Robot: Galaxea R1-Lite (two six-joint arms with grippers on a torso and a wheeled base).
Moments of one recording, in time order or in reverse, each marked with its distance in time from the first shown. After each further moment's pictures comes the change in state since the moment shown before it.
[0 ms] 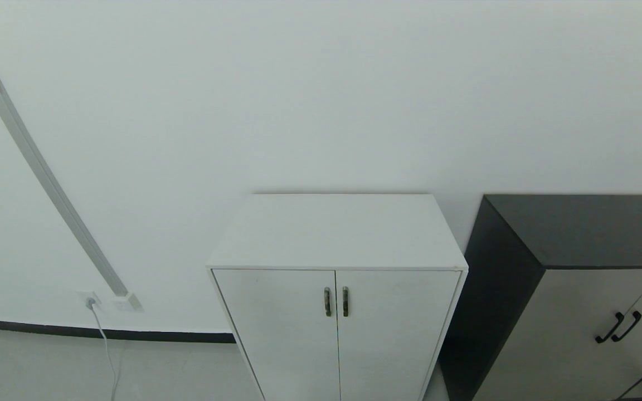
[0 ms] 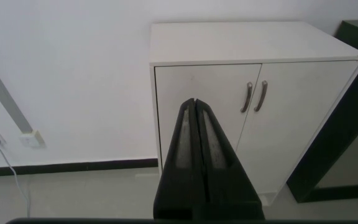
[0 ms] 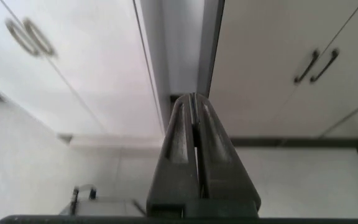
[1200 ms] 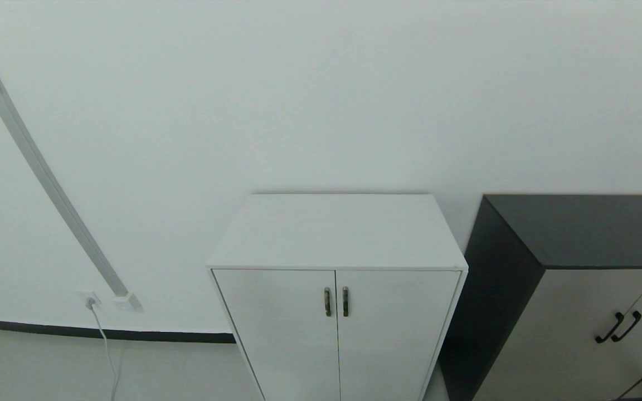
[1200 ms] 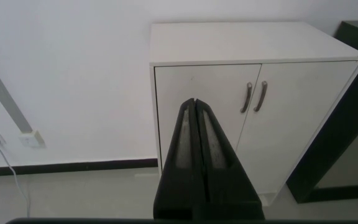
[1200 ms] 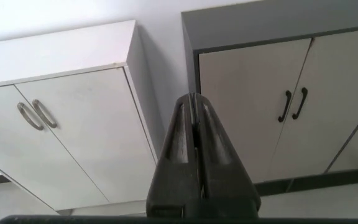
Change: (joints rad) left arm 0.000 0.000 0.000 0.000 0.001 -0.001; right arm 0.047 -0.224 0.000 -0.010 -0.129 0.099
